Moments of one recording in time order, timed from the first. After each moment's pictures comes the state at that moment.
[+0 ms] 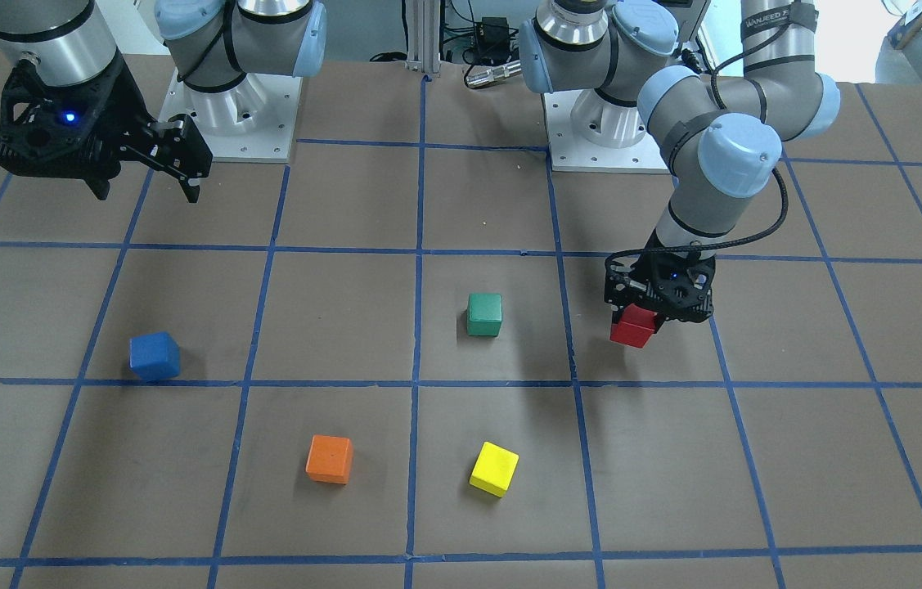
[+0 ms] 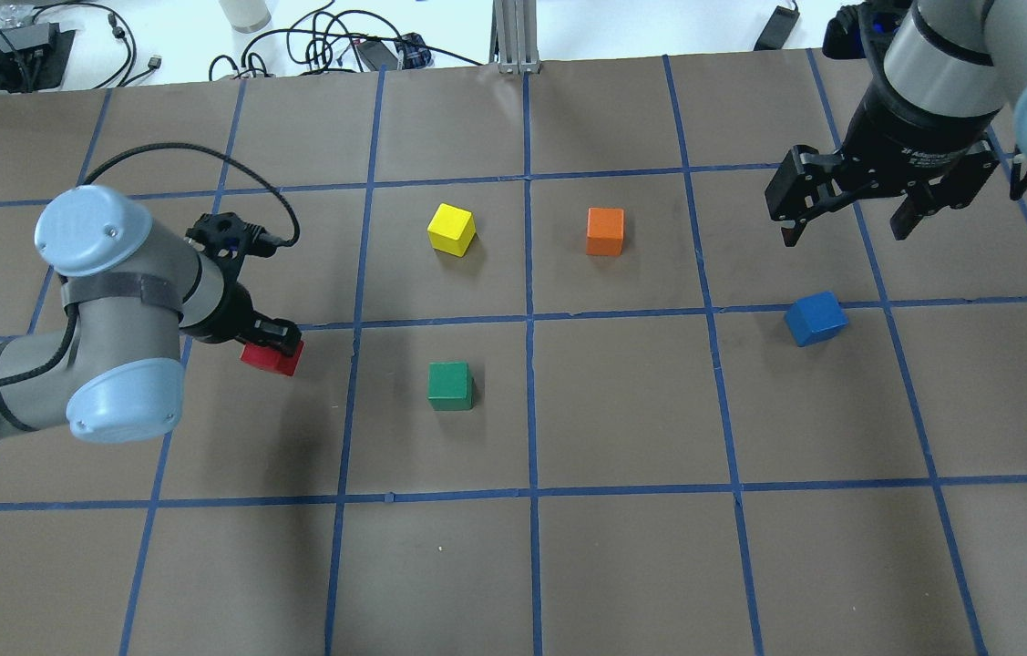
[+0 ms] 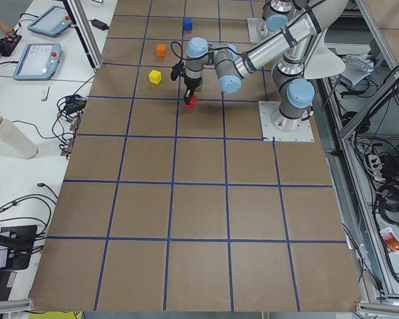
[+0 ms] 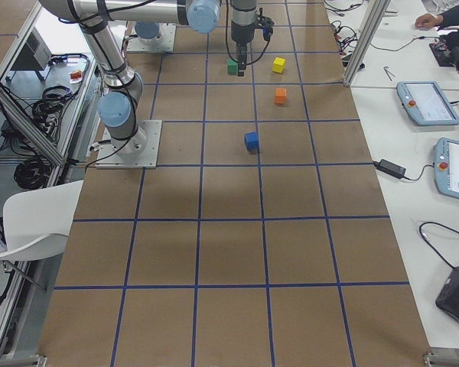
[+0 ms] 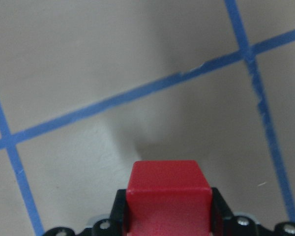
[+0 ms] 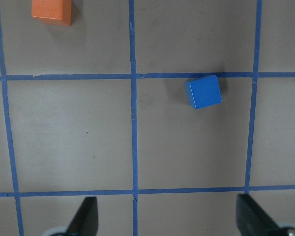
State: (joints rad) left arm -1.44 -1.68 -2.08 -0.84 1.51 0.39; right arm 1.50 -1.64 1.65 -1.58 -1.60 -0.07
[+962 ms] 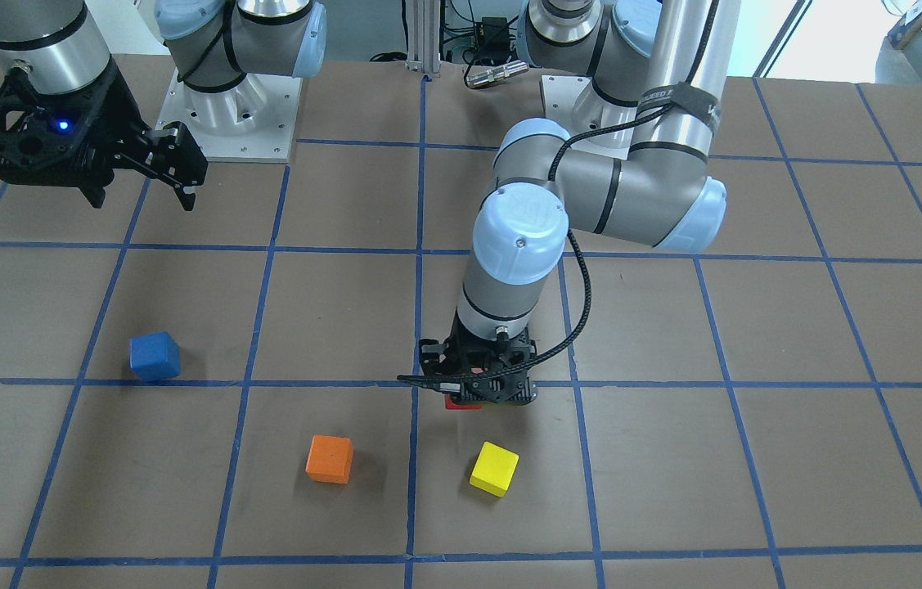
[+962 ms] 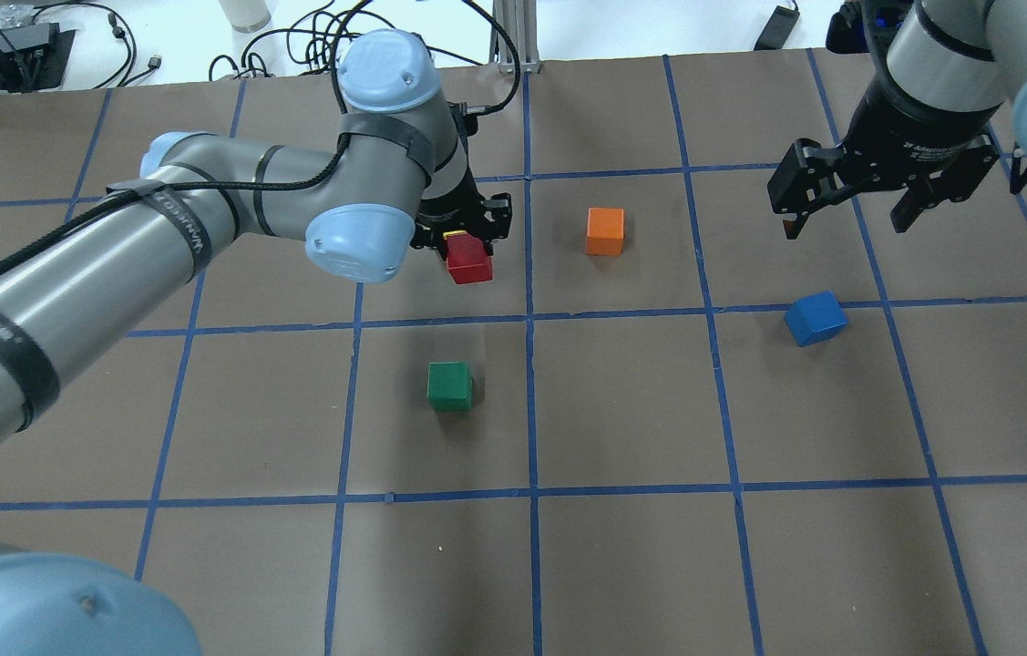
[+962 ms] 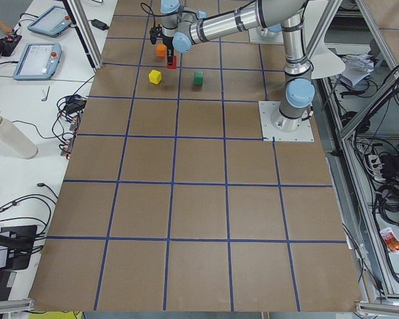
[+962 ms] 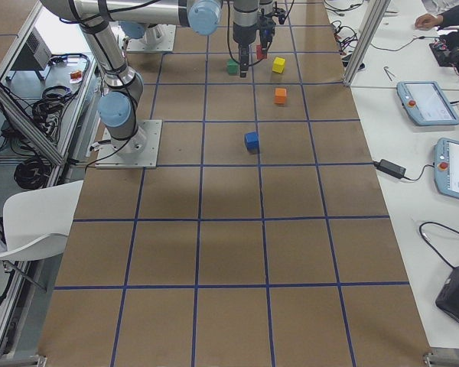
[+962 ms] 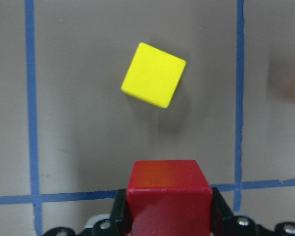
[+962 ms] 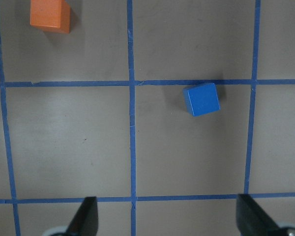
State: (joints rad) left arm -1.84 -2.04 -1.60 -0.98 1.52 -0.32; right arm 1.50 -1.62 1.65 -1.60 -1.60 -0.07
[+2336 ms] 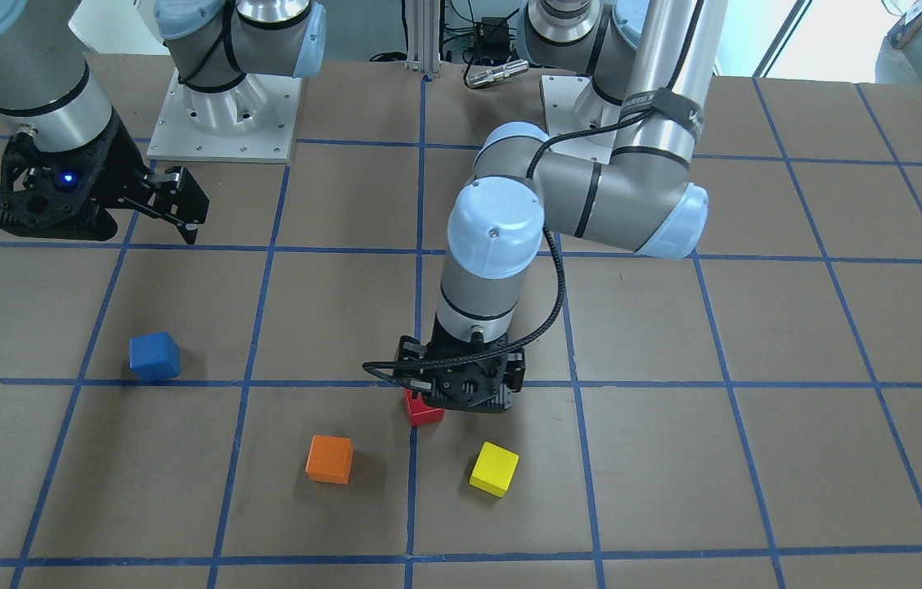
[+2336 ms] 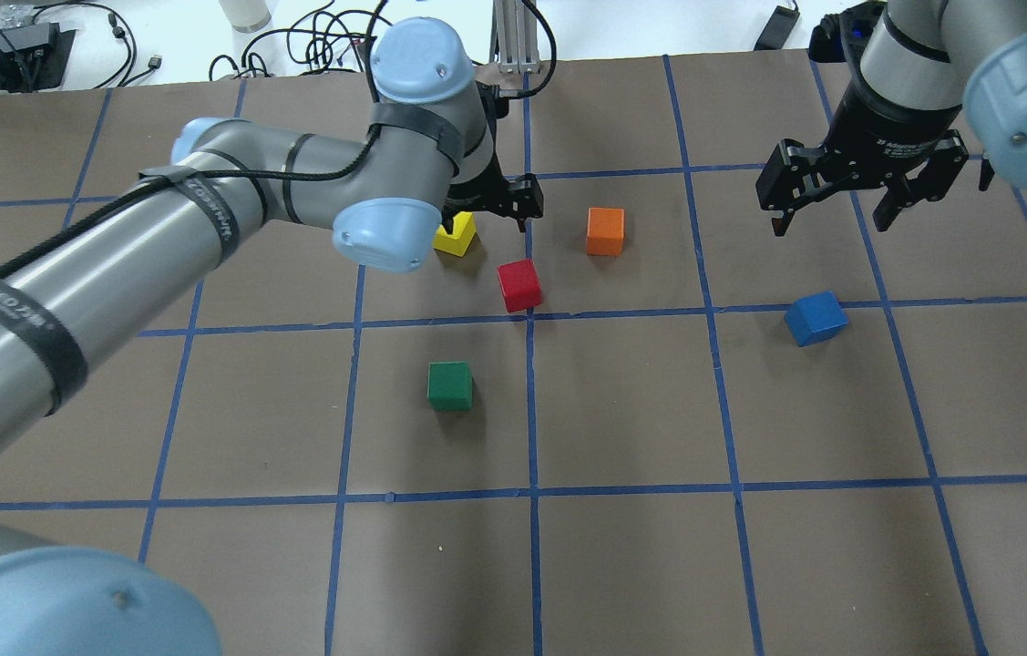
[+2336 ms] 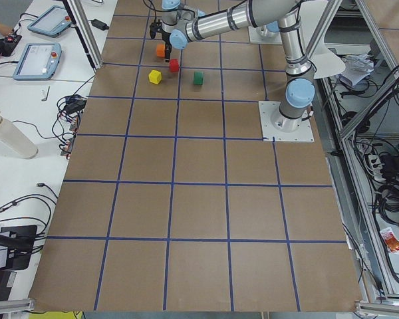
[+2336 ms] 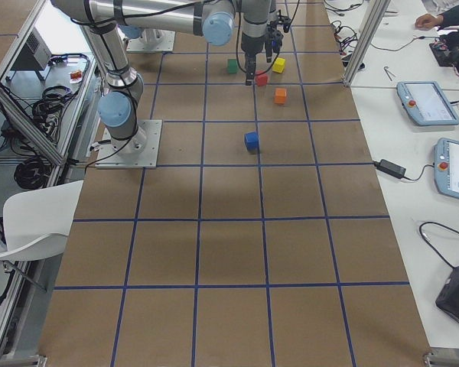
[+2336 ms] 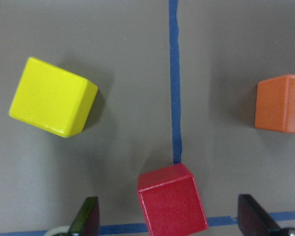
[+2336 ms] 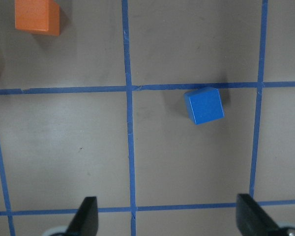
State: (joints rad) left arm -1.82 -2.01 -1.56 -0.97 1.52 -0.16; right arm 1.50 -1.54 1.64 -1.64 -1.60 -0.06
